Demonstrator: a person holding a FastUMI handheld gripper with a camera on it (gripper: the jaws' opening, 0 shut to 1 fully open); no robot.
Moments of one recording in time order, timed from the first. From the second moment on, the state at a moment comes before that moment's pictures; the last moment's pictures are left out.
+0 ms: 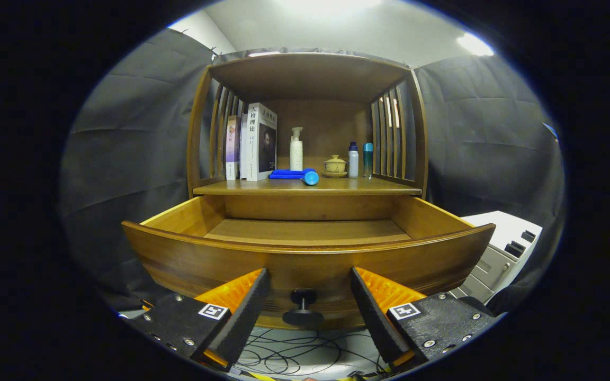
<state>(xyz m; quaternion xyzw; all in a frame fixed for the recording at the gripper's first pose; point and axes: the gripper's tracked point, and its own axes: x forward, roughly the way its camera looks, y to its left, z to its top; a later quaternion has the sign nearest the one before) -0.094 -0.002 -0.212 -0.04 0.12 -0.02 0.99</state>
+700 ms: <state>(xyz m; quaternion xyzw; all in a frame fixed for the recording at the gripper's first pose) -0.007 -0.005 -0.206 -0.01 0.11 0.00 0.99</state>
